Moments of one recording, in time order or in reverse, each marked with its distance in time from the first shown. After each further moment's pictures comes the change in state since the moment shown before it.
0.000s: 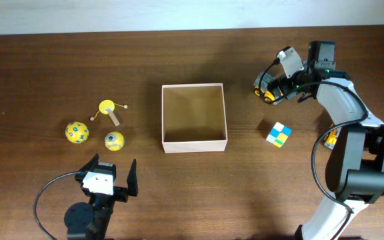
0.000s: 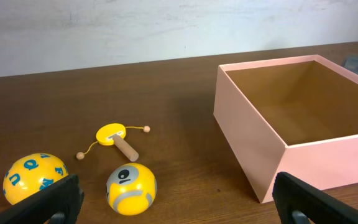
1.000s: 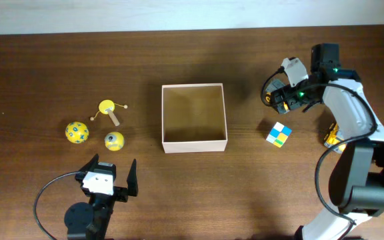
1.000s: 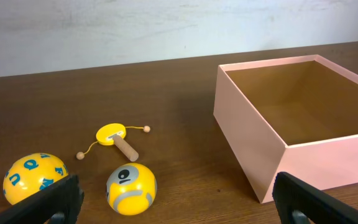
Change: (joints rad) left arm 0.000 0.000 0.000 0.000 0.000 0.000; right arm 0.000 -0.098 -0.001 -0.336 0.033 0.106
